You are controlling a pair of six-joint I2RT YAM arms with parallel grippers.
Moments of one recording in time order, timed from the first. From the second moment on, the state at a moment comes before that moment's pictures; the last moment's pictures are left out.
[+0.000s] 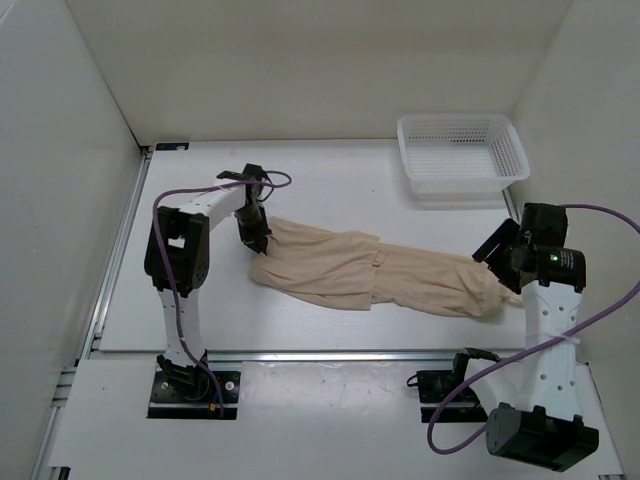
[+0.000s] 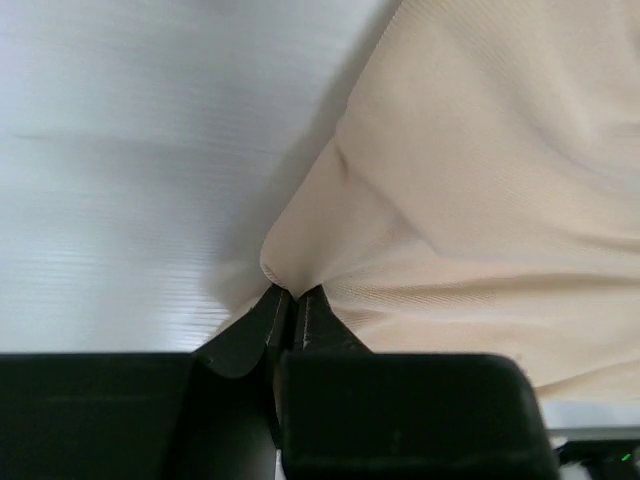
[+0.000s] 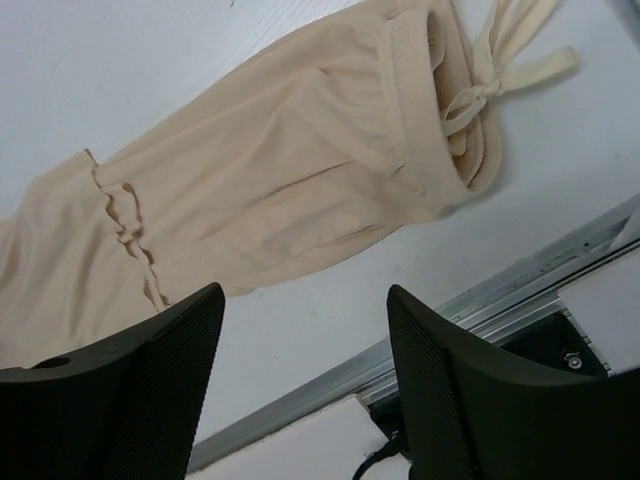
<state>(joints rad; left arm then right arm) -0.30 2.05 1.52 -0.95 0.07 -0.50 -0.19 0.92 1.11 -1.15 0.07 0.52</state>
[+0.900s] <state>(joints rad) -0.16 1.84 1.94 -1.17 -0.14 -0.50 0.05 1.28 0.95 -0.91 -0.22 0.49</state>
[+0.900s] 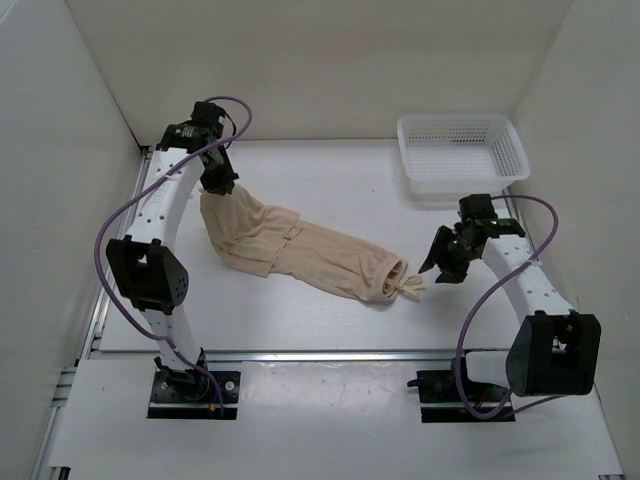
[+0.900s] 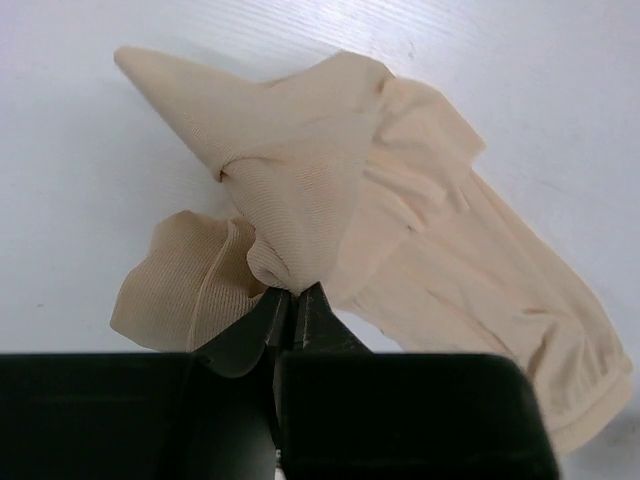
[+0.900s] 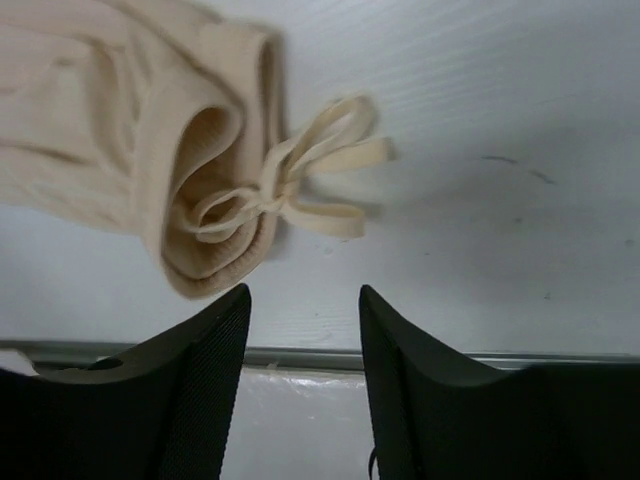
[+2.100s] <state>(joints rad) -0.38 1.83 2.10 -1.24 -0.11 -0.54 0.56 1.52 1.23 -0.98 0.21 0.78</state>
